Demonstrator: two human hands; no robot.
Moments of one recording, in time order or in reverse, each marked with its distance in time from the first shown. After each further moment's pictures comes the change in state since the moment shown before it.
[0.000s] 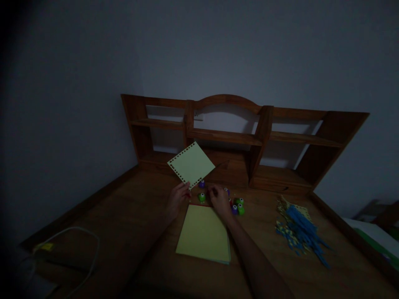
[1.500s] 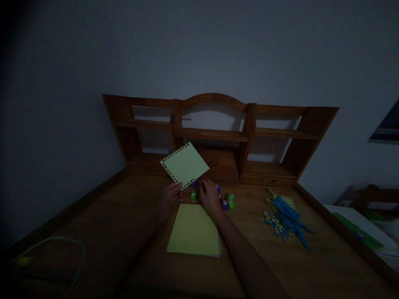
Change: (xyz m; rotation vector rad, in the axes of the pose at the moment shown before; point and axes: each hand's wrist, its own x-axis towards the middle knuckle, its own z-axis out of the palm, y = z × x) left_hand 0.000 -0.004 0.000 0.071 -0.075 0.004; right_hand 0.004 -0.017 -0.005 -0.060 0.077 -0.133
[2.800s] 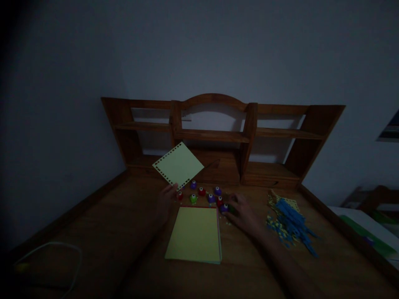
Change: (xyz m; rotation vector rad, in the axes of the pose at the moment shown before) left_hand 0.000 -0.001 -0.004 0.037 0.142 0.076; right_hand -0.057 0.043 -0.122 -0.188 -0.367 -0.057
